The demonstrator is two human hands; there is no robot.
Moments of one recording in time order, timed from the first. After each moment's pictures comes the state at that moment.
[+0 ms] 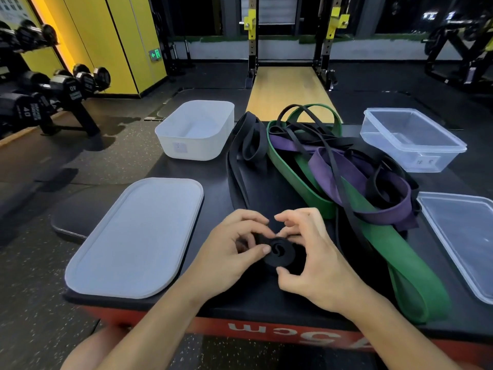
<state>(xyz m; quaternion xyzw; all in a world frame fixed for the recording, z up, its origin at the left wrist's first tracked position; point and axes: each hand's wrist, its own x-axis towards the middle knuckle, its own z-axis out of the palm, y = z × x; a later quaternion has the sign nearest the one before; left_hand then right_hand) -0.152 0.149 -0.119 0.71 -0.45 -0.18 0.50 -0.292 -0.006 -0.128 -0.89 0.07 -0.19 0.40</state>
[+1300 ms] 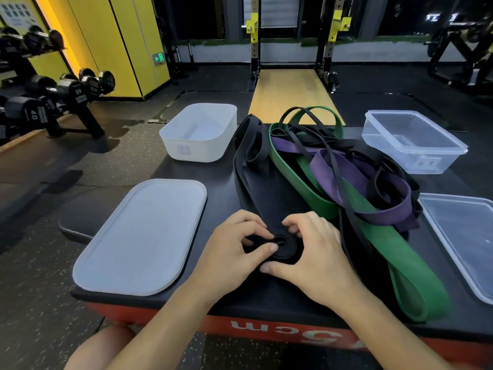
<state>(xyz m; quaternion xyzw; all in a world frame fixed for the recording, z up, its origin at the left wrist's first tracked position) -0.155 0.144 -0.123 0.75 -0.45 -0.09 0.48 -0.282 -0.003 -0.133 -0.92 0.18 -0.20 0.27</state>
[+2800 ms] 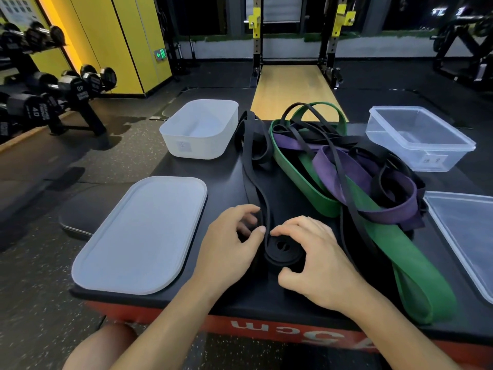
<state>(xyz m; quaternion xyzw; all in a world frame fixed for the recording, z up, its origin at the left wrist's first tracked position) -0.155 0.138 -0.127 0.81 -0.34 -0.06 0.47 -0.289 -0.003 -0.123 -0.94 0.12 -0.15 0.29</state>
